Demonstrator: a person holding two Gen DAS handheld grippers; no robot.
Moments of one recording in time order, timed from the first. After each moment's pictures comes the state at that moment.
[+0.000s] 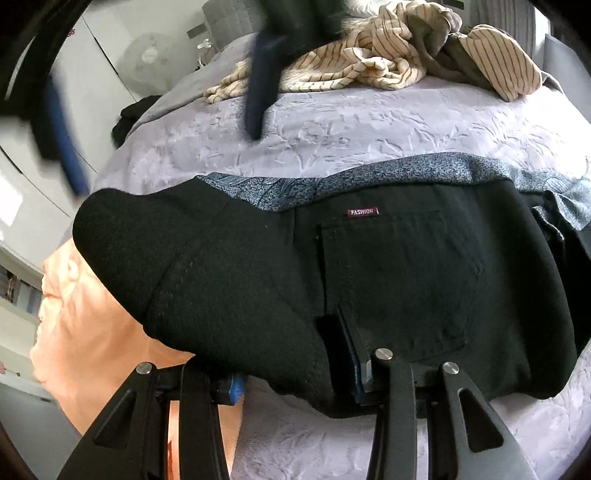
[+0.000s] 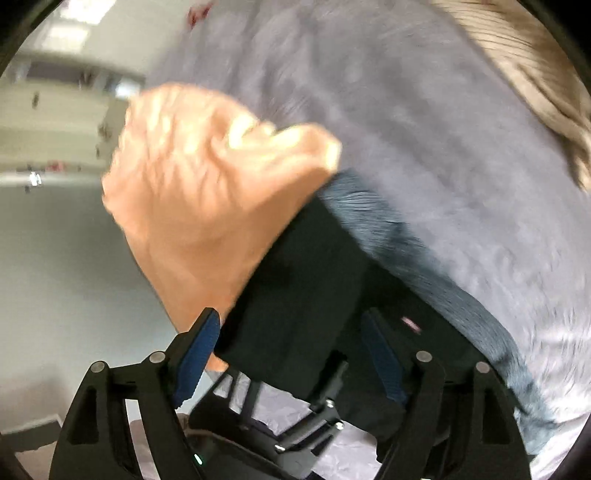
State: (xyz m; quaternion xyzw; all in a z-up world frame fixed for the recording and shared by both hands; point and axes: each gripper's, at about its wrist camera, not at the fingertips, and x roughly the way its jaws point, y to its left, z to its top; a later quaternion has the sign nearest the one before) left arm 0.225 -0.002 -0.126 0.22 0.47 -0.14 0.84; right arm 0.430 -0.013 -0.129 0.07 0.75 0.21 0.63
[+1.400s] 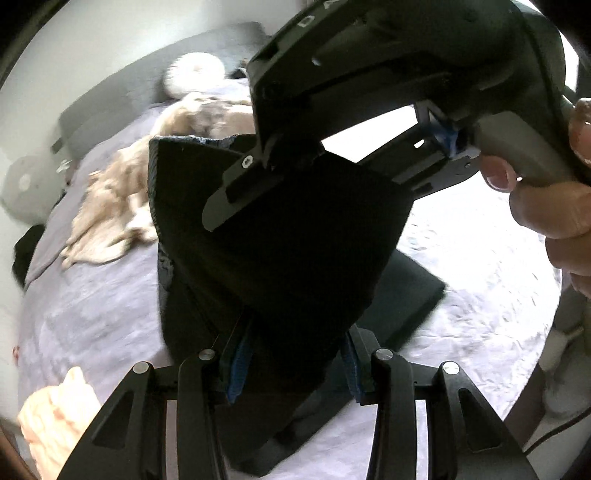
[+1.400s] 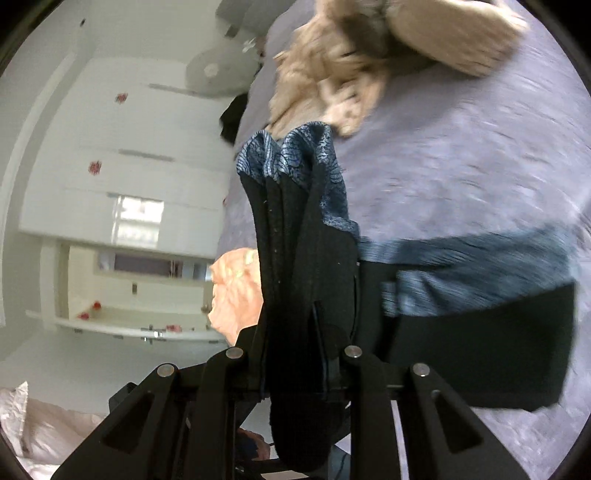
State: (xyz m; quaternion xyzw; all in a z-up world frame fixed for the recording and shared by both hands) left arm 0.083 -0.254 0.000 0.28 0.38 -0.41 0.78; right arm 0.163 -0.391 -0.061 0.46 0.47 0.16 0.73
